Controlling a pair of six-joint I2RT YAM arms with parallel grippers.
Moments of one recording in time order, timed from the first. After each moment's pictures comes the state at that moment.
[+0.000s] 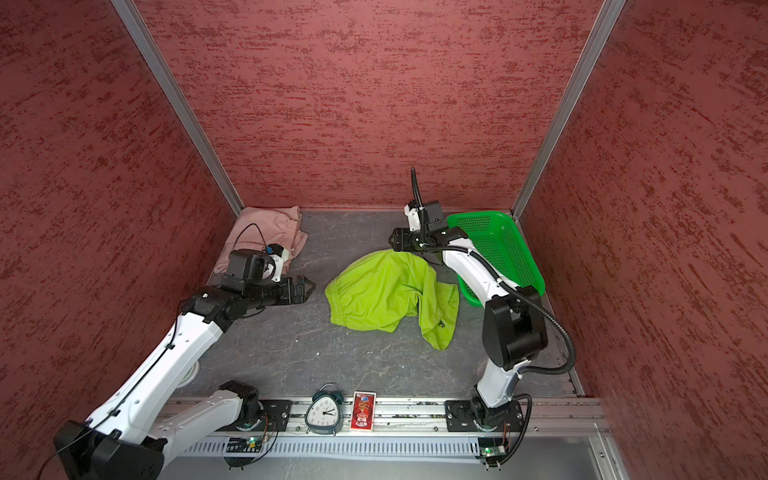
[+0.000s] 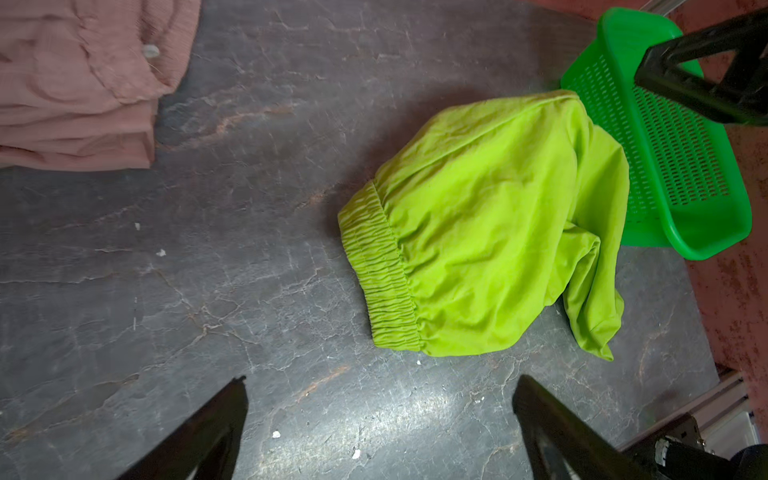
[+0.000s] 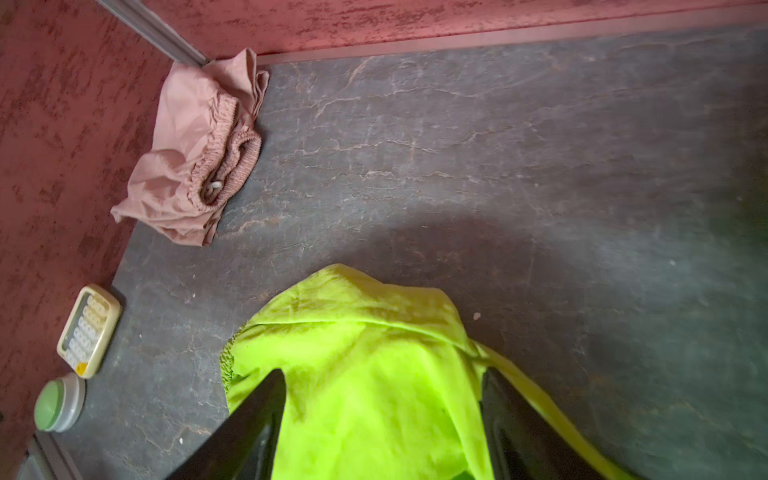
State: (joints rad) left arm -0.30 1.03 0.96 -0.77 0.20 -0.34; right arm 0.34 1.71 1.47 -0.50 -0.26 0.31
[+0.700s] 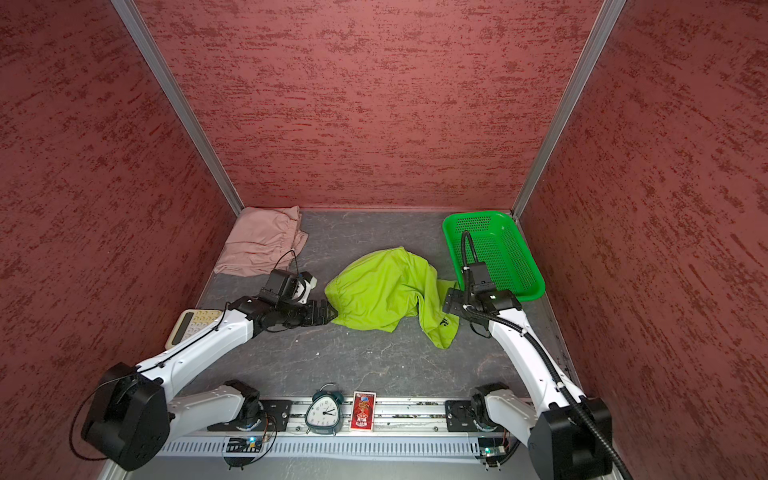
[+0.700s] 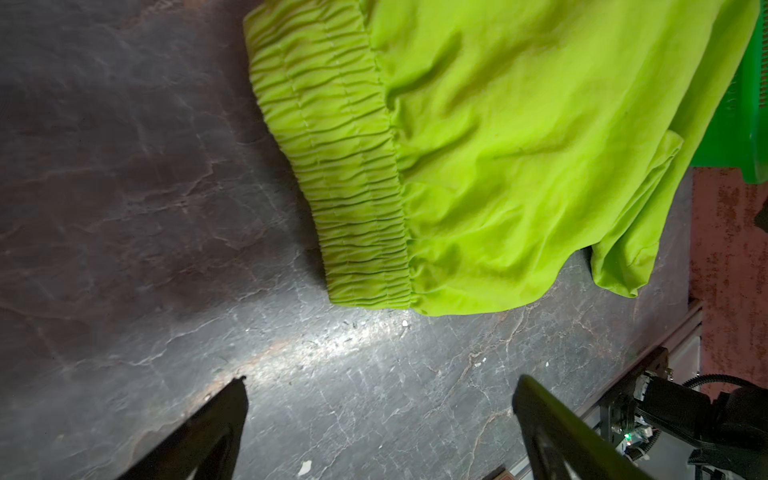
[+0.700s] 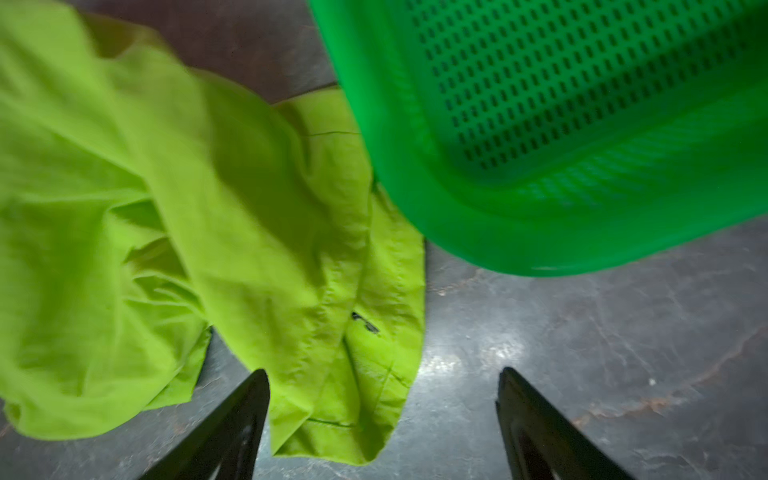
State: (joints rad) left arm -0.41 1.18 0.68 -0.50 0.34 -0.48; right arm 0.15 1.07 0.80 -0.83 0.02 0.52
